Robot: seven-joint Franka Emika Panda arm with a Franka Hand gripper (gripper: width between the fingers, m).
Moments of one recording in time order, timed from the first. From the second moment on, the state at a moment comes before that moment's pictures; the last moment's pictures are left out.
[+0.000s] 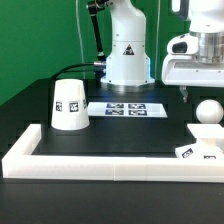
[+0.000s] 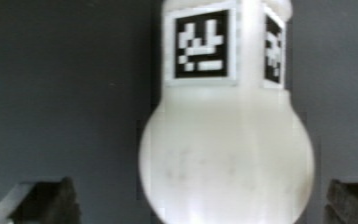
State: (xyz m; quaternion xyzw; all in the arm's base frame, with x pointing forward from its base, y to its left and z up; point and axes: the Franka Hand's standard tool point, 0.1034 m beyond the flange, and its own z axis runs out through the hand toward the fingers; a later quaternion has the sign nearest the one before) arm 0.406 0.155 0.047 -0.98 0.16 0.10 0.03
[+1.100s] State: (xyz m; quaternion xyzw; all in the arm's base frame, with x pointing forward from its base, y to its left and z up) arm 0.428 0.147 0.056 -0.92 0.13 0.36 0.07
